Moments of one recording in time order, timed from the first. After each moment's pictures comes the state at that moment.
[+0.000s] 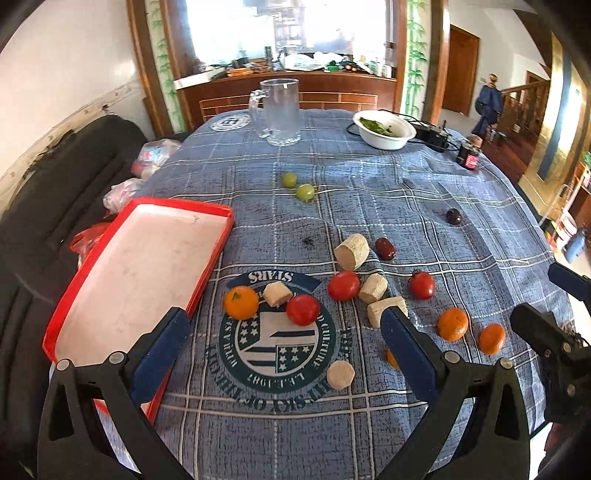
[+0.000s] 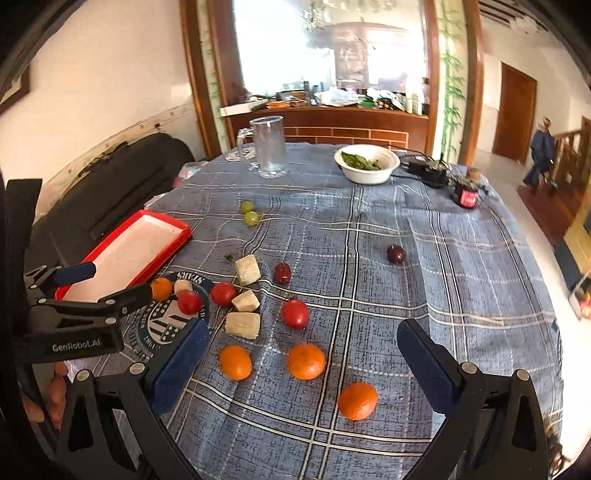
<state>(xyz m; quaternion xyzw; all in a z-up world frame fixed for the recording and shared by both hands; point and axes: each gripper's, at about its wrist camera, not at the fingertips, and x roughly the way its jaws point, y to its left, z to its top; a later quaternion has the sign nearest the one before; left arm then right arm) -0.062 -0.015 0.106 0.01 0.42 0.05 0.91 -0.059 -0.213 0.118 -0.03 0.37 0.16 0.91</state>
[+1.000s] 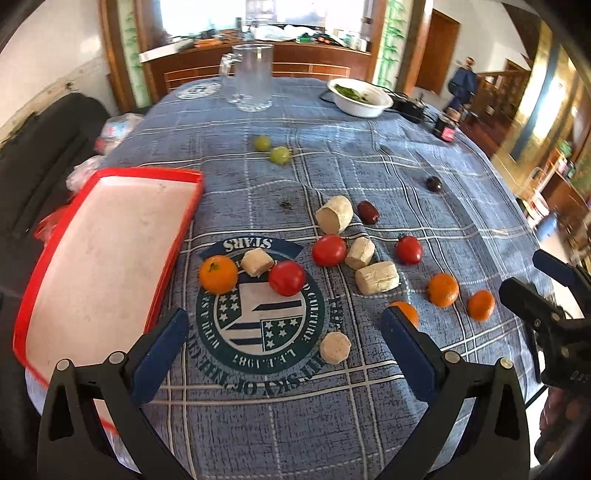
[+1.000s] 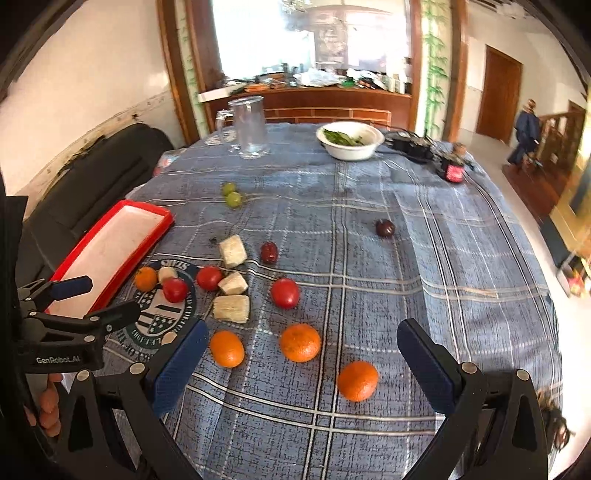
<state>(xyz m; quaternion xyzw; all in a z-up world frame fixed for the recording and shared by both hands) -0.052 0.003 0.083 -0.01 0.48 -0.04 0.88 -0.056 -0.209 0.101 -0.01 0.42 0.11 0.90</state>
